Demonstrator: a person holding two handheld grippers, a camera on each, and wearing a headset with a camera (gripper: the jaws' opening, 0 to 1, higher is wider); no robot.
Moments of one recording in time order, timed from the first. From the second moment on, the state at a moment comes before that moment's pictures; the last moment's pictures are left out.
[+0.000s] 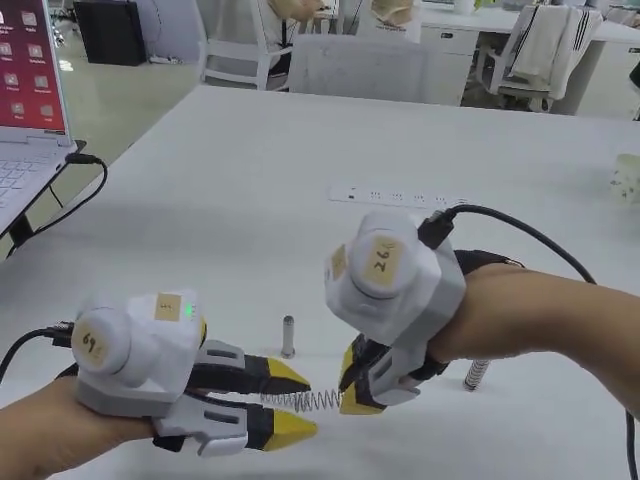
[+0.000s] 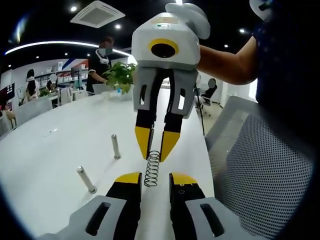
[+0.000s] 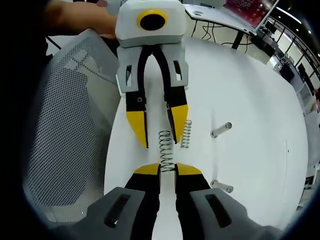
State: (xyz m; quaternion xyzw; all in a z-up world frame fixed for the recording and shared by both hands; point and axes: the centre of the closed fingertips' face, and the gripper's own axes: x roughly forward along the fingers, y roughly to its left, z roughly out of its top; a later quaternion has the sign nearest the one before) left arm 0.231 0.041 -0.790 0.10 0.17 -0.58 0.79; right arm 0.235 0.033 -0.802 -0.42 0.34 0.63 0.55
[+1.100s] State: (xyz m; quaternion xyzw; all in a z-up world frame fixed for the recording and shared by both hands) left arm 0.230 0.041 -0.791 0.14 0.15 -0.58 0.79; right arm 0.230 0.035 -0.786 -0.42 0.33 0.64 0.55
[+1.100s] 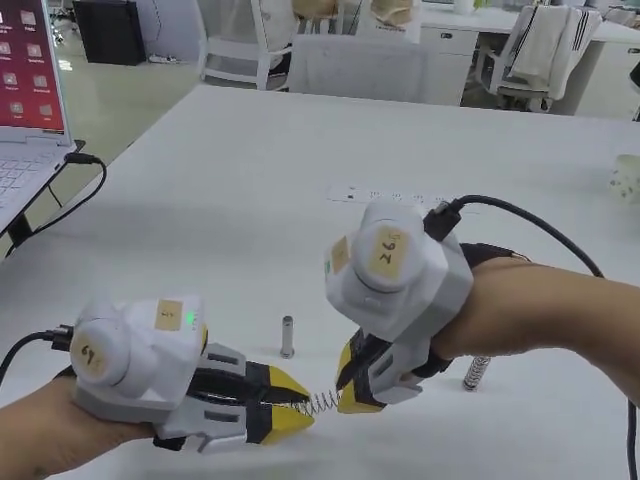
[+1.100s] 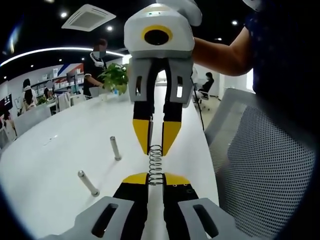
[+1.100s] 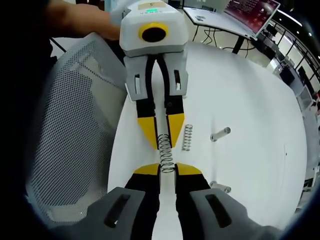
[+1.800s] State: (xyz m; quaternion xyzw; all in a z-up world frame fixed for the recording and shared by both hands) left arm 0.226 0.040 -0.788 0.15 0.15 -0.59 0.78; right arm 0.217 0.059 -0.760 -0.42 0.29 0.66 0.55
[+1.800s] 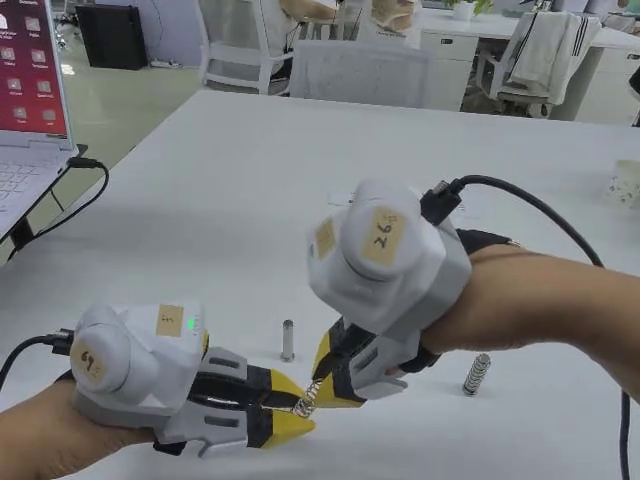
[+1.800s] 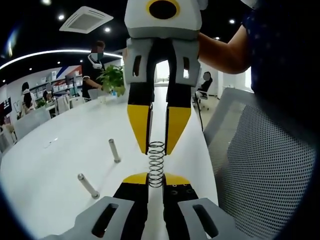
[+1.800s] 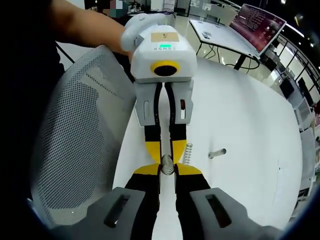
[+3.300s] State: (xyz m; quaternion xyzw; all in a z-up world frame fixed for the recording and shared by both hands) left arm 0.227 0.034 -0.774 0.13 0.12 -0.59 0.78; right arm 0.218 0.061 -0.770 -0.41 0.31 0.66 0.55
